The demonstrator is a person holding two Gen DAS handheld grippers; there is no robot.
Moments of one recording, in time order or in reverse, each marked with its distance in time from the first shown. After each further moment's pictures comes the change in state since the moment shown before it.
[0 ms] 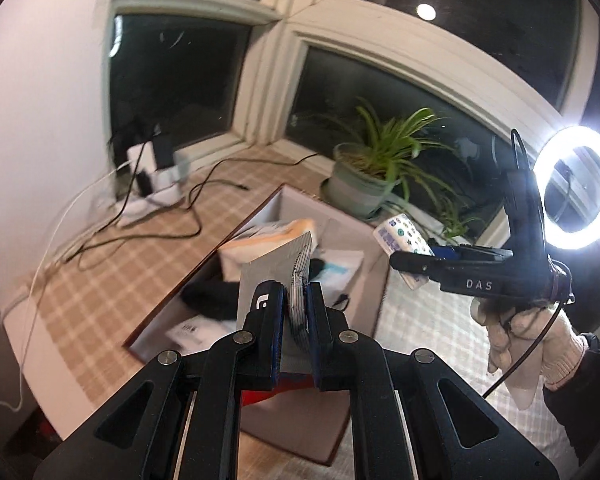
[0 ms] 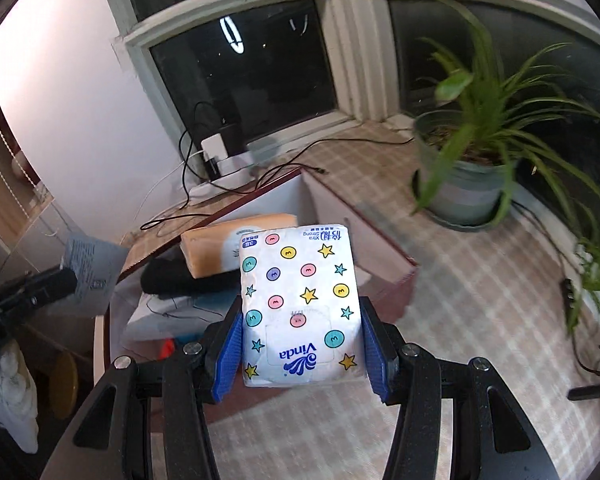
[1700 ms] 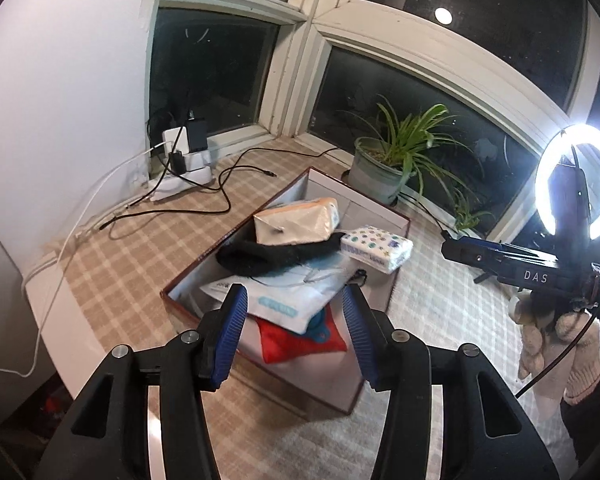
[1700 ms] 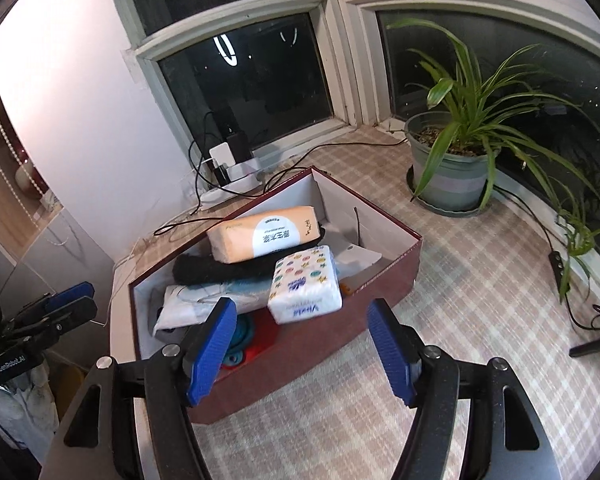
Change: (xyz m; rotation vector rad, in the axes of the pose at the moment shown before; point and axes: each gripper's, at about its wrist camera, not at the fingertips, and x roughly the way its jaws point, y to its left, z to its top) left arm -0.039 0.002 -0.032 -0.031 -0.012 0.055; right arm -0.033 0.027 -0.025 0.053 -0.042 -0.023
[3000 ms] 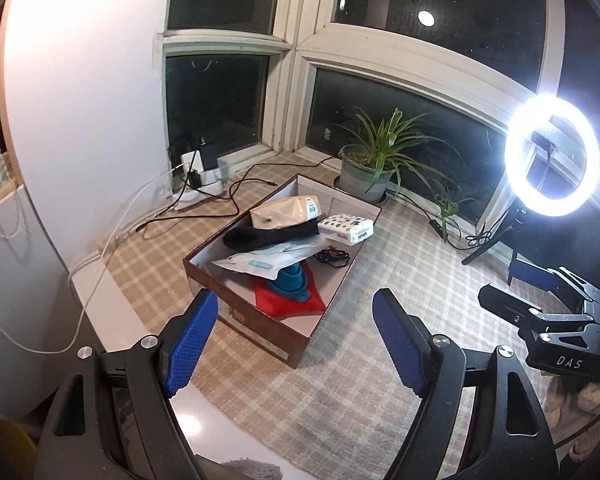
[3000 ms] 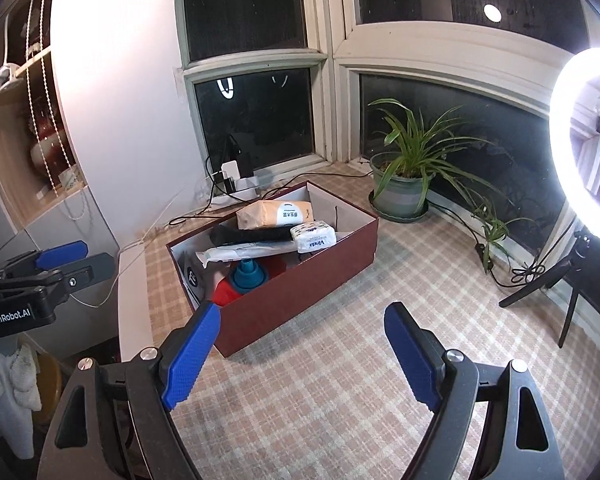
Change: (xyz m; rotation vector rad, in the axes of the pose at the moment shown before) left arm -0.089 -0.058 -0.039 0.071 -0.061 0.101; right arm -0.138 0.071 -0.104 -0.066 -0.165 -0.174
